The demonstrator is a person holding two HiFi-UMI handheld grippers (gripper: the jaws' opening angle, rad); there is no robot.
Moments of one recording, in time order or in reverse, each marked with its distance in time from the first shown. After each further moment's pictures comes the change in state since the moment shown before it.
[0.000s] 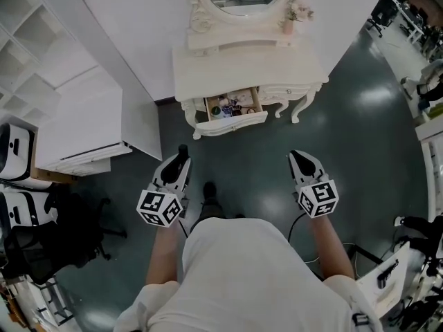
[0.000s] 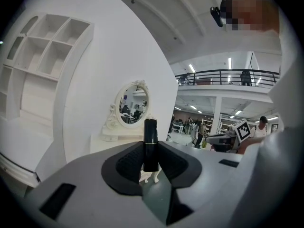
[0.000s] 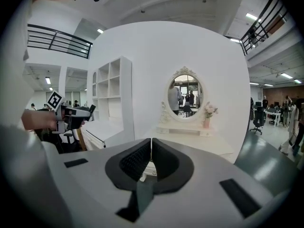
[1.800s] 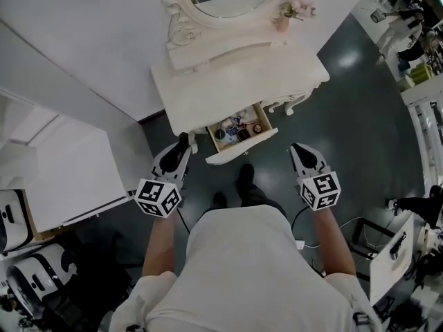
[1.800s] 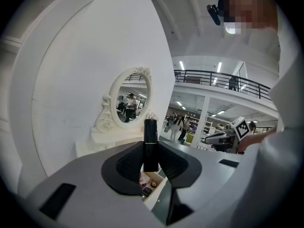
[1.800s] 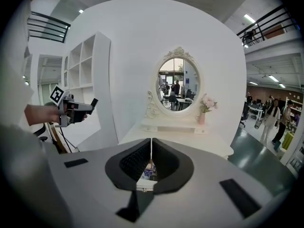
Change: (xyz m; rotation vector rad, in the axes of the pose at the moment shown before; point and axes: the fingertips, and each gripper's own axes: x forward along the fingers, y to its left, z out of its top) left arm 0.195 0.188 0.064 0.004 0.101 -0.249; right arm 0.198 -0.029 0.050 0.048 0.149 -0.206
